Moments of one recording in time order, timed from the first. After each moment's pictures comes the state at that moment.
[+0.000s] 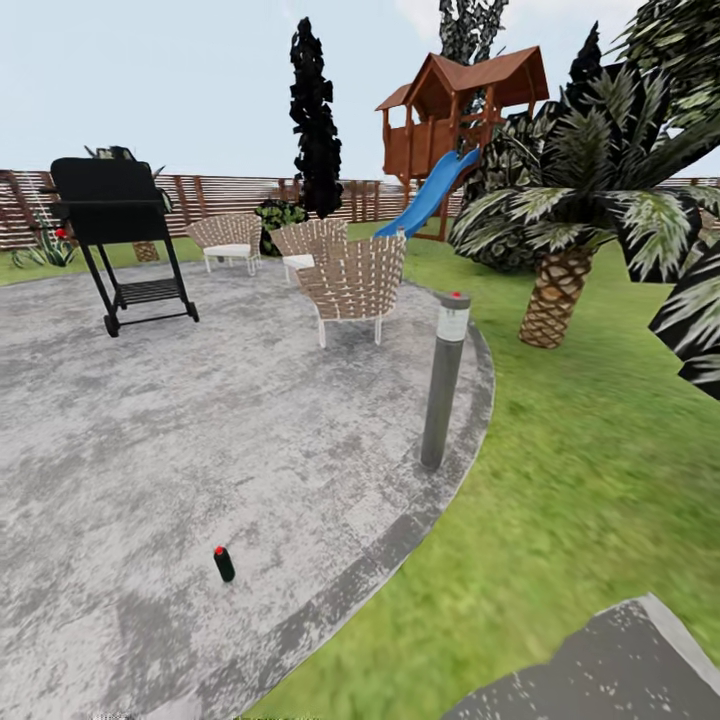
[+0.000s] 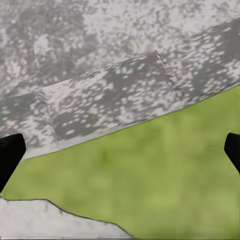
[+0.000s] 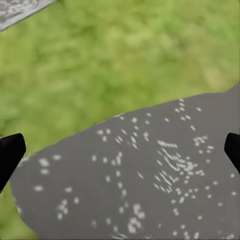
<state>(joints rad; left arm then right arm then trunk) -0.30 0.10 0.14 -0.21 0.08 -0.24 0.00 -0.11 -0.04 0.00 -0.53 0.01 -0.28 -0.01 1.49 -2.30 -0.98</state>
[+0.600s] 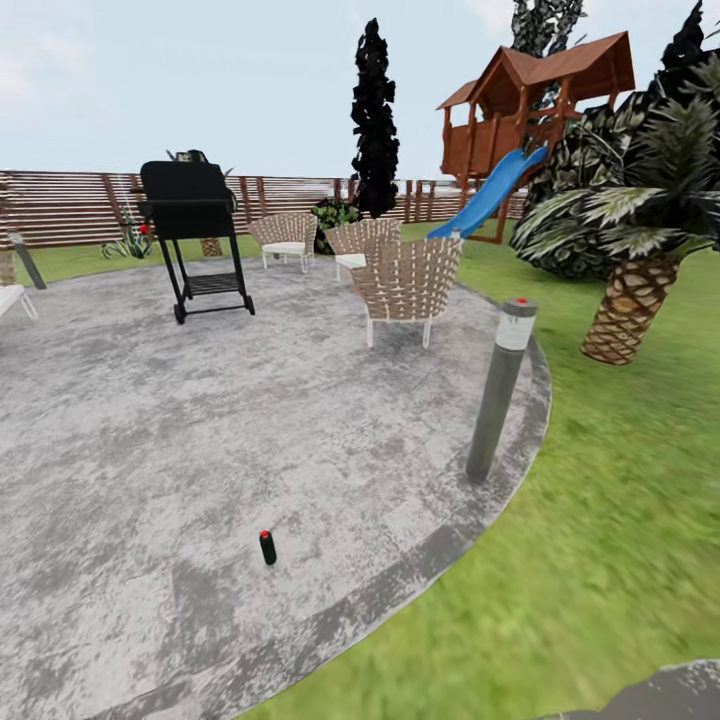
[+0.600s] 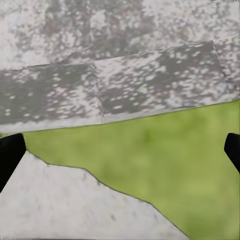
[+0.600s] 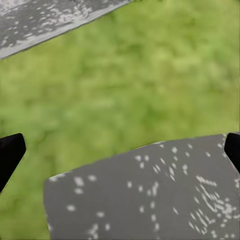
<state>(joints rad) -0.30 0.10 0.14 -0.21 0.08 -0.24 0.00 -0.11 -0.04 0.00 -0.53 0.01 -0.28 -0.01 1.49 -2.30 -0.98</state>
